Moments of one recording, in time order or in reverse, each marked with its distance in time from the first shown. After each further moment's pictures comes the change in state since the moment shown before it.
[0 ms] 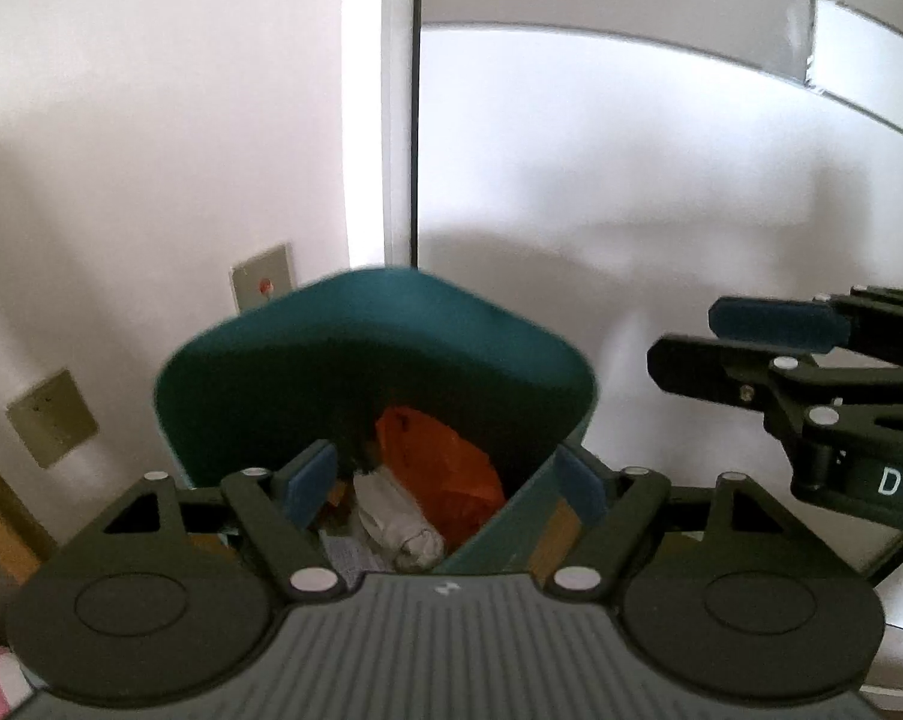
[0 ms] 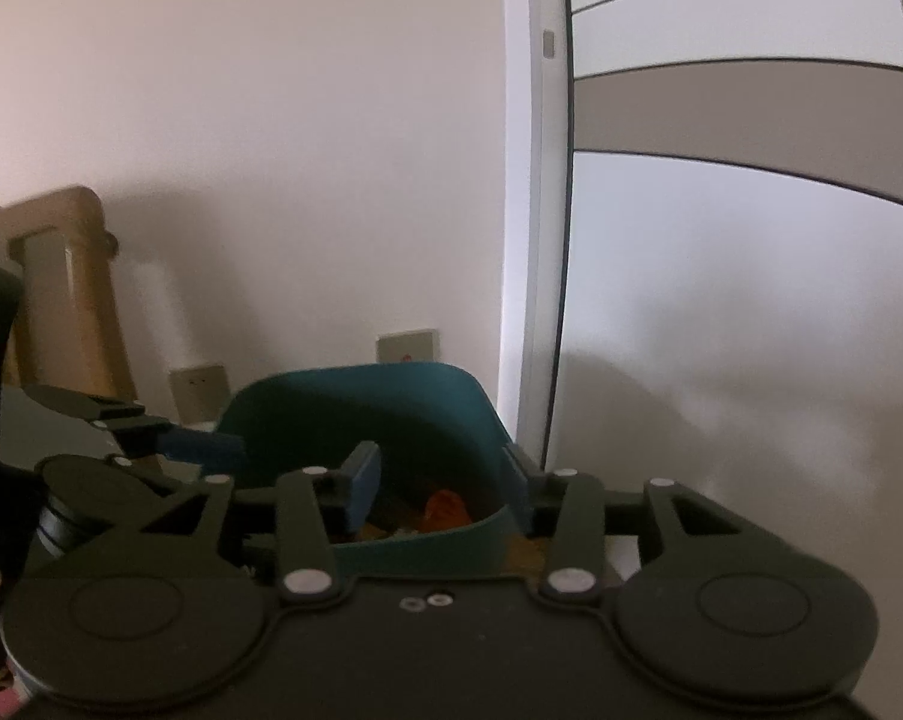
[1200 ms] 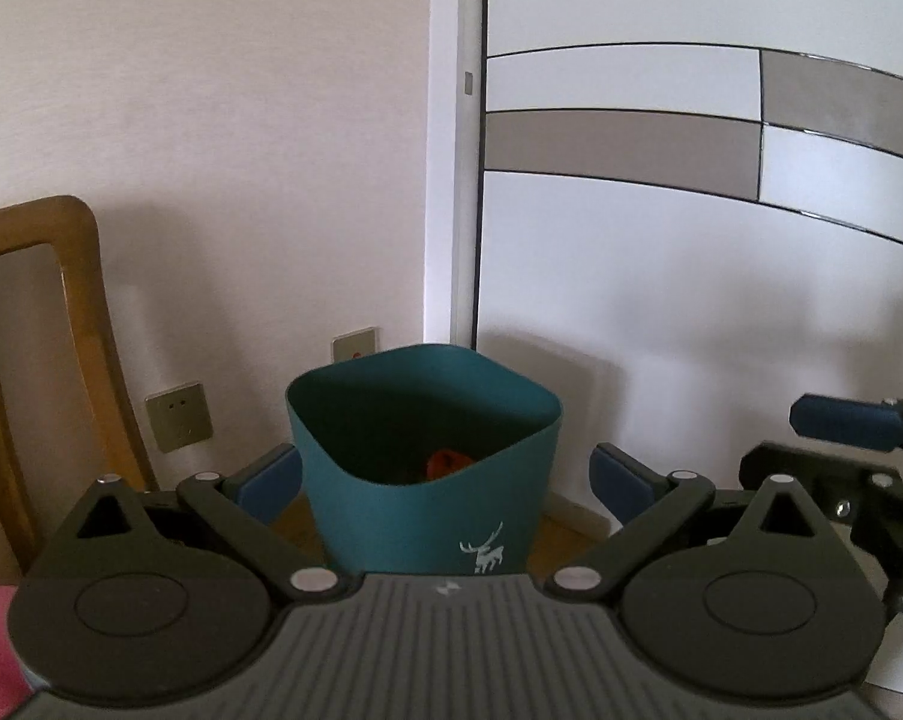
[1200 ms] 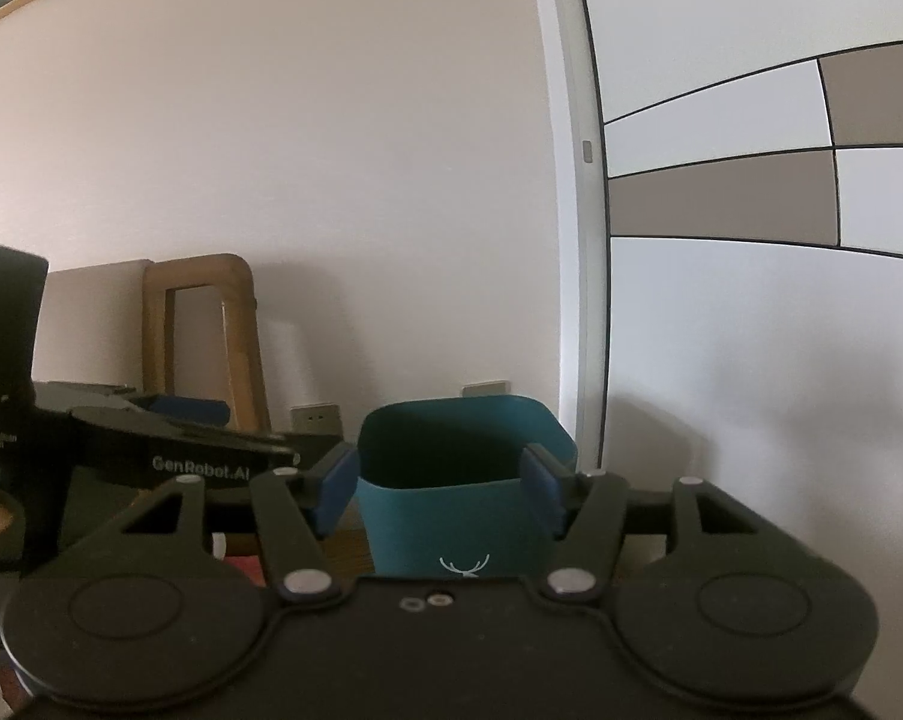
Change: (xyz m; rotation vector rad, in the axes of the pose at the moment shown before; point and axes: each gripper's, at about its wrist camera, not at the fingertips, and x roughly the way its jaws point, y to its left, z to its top) left arm -0.146 -0.043 -0.065 -0.088 -0.235 0.159; right arm -0.153 0.022 -0.052 -0.007 -0.168 0.130
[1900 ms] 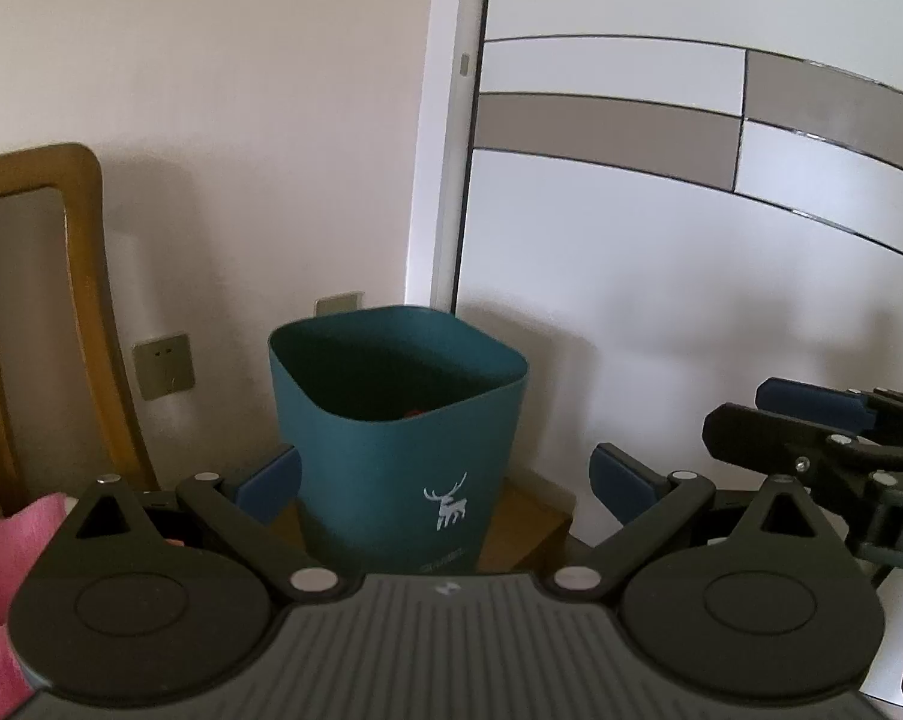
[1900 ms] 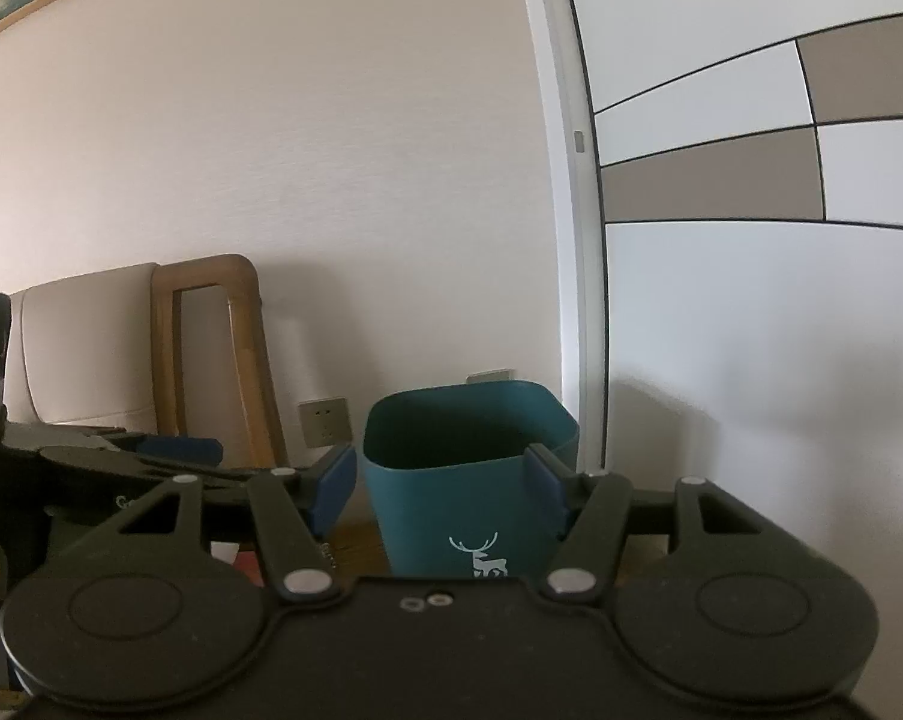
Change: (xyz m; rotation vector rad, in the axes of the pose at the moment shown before) left arm -0.025 -0.004 -0.024 -0.061 0.034 -0.041; right arm -0.007 -0.007 -0.009 0.040 0.007 0.012
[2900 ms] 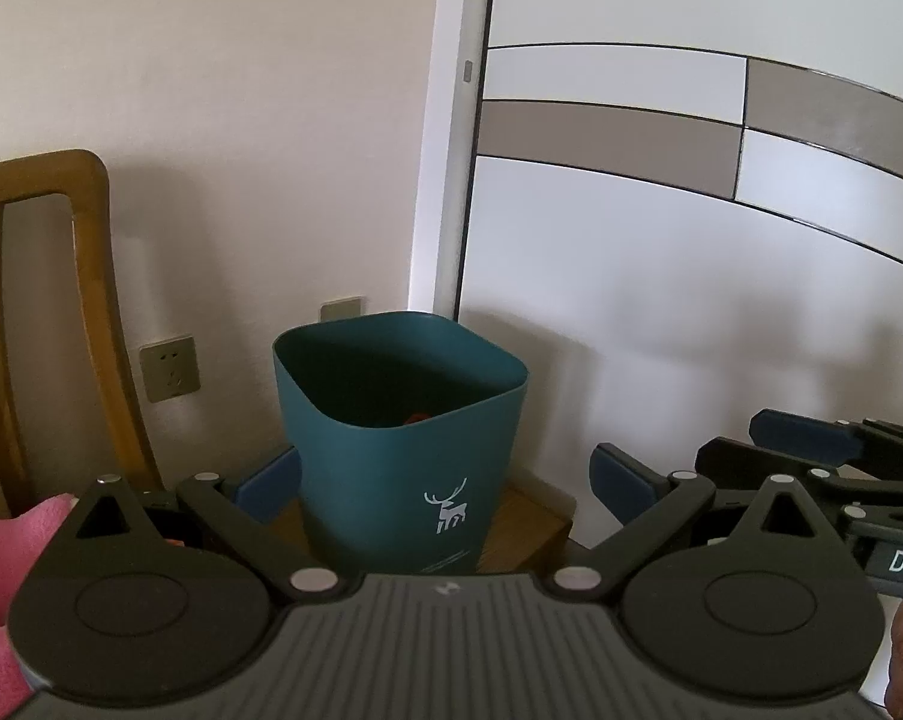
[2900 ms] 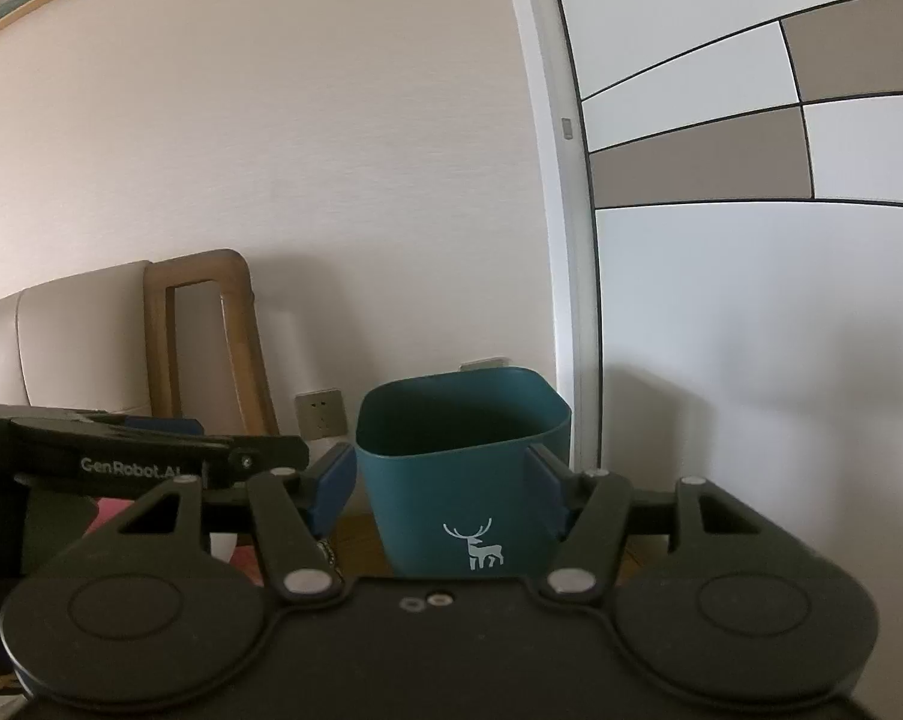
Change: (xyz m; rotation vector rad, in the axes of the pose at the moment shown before) left arm -0.010 -0.007 -0.001 0.002 -0.014 0.007; right arm 0.006 -0.003 -0.004 0.021 0.012 -0.010
